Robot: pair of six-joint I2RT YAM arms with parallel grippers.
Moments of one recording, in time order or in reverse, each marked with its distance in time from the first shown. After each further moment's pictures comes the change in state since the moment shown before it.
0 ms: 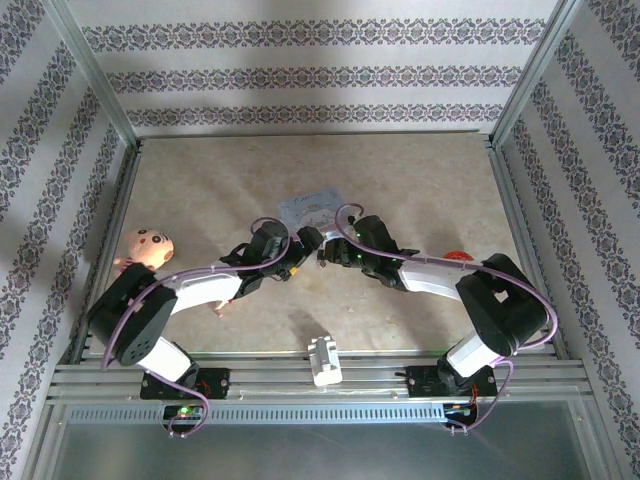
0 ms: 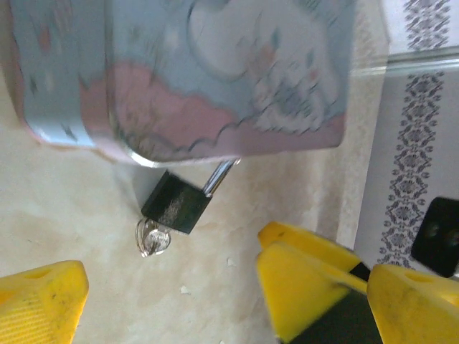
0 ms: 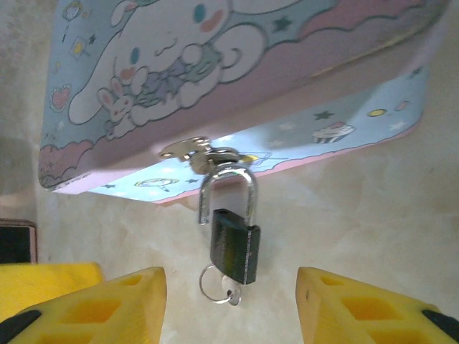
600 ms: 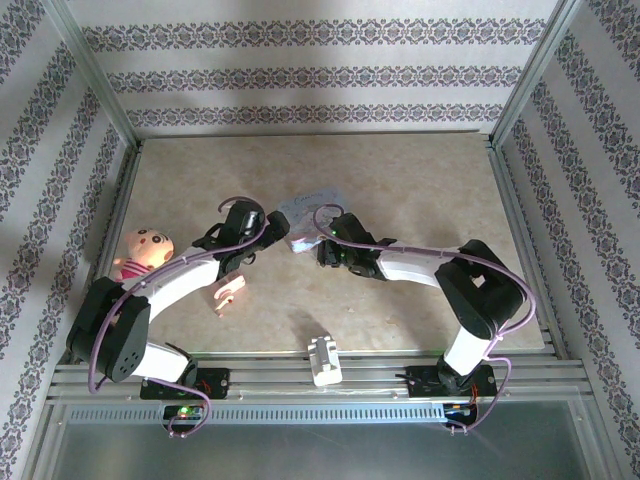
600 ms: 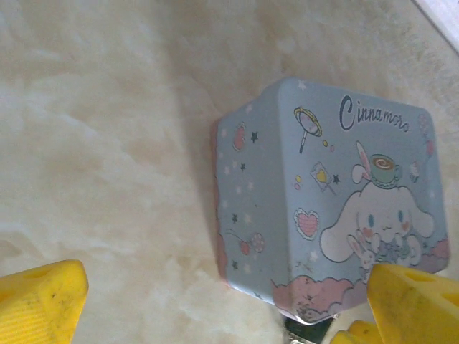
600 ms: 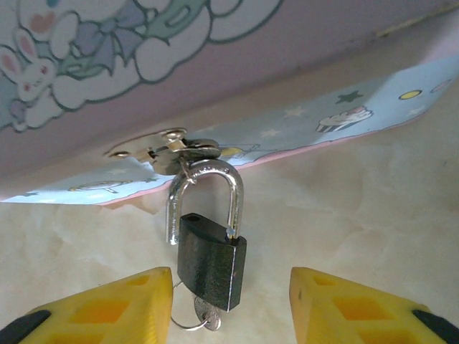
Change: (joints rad) left arm 0.179 -0.081 0.123 -0.365 -0.195 0.380; right arm 0.064 0.152 0.168 -0.193 0.131 0.003
